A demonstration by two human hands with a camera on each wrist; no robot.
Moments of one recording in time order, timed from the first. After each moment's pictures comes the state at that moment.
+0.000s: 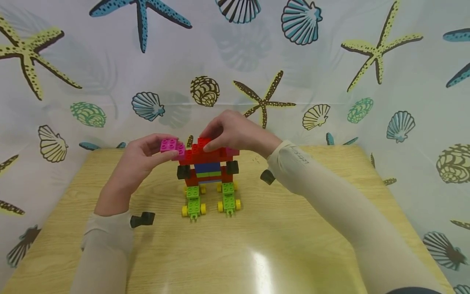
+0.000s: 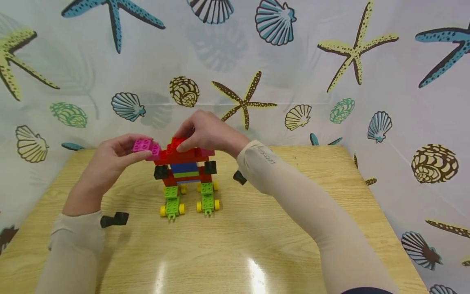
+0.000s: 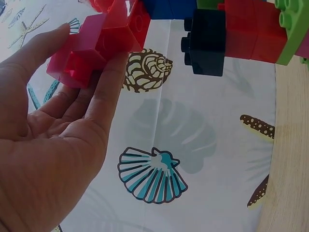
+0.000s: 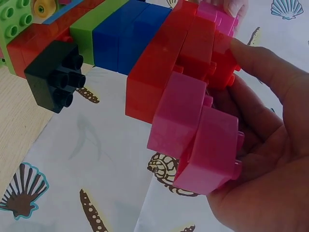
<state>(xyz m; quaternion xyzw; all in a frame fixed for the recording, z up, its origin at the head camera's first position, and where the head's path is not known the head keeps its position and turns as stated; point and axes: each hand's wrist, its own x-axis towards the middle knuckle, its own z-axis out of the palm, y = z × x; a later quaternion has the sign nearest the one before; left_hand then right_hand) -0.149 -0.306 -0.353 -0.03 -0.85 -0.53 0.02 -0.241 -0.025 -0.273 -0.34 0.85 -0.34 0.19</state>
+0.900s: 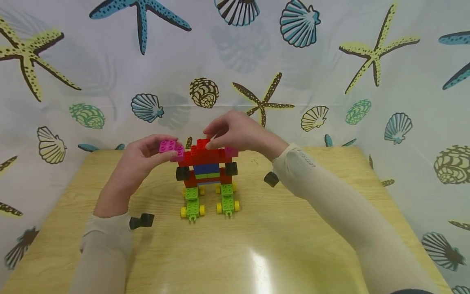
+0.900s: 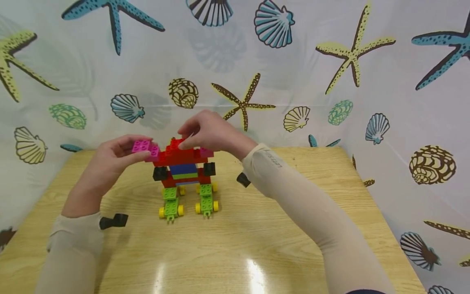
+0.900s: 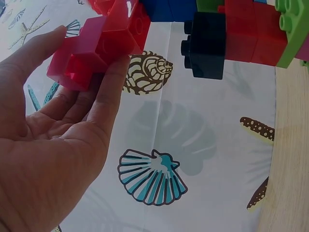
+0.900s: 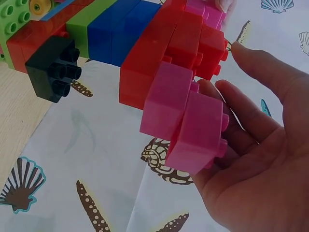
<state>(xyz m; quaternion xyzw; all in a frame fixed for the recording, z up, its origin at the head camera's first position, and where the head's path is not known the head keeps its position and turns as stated) -0.149 -0.303 -0.352 -0.04 -0.83 -0.55 0.01 -0.240 -0.013 -0.269 -0.32 0.86 -0.35 0.17</state>
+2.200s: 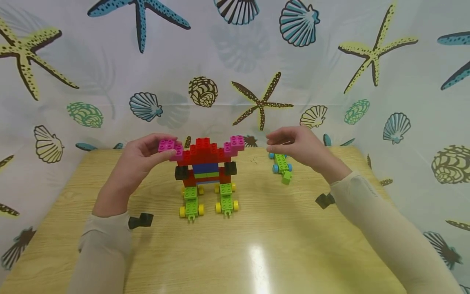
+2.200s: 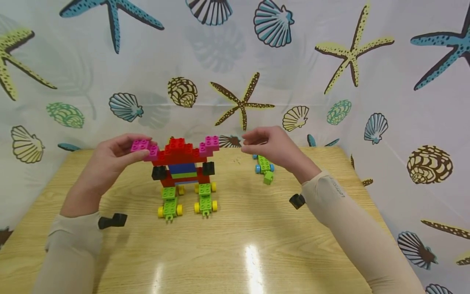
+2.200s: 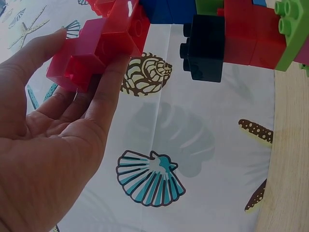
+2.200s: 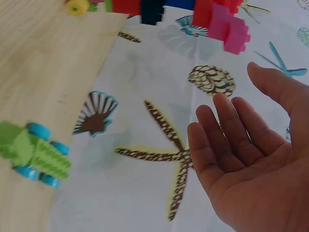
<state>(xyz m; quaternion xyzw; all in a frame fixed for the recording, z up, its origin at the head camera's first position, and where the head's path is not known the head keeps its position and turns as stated) -0.149 -0.303 -0.356 -0.05 -0.83 -0.56 0.03 -0.233 0.126 -0.312 -0.21 0.87 -0.44 0.12</state>
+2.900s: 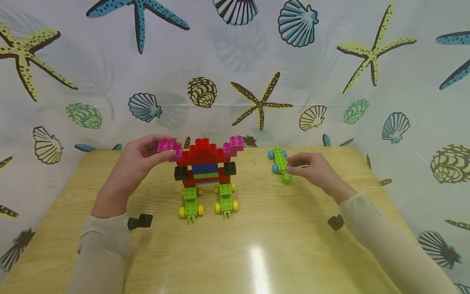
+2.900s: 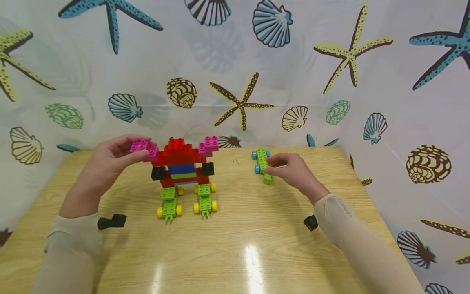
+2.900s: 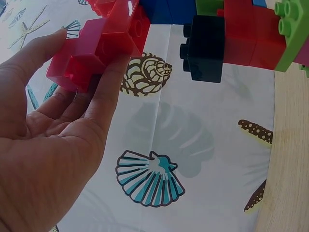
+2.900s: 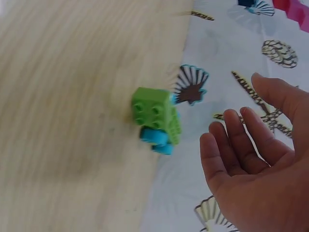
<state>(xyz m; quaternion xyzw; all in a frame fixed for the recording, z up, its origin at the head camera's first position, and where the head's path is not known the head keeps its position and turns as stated) -0.150 -0.305 -0.356 -0.05 -0.83 -0.55 0.02 -0.236 0.180 -0.397 -0.12 0.88 -0.43 0.14</state>
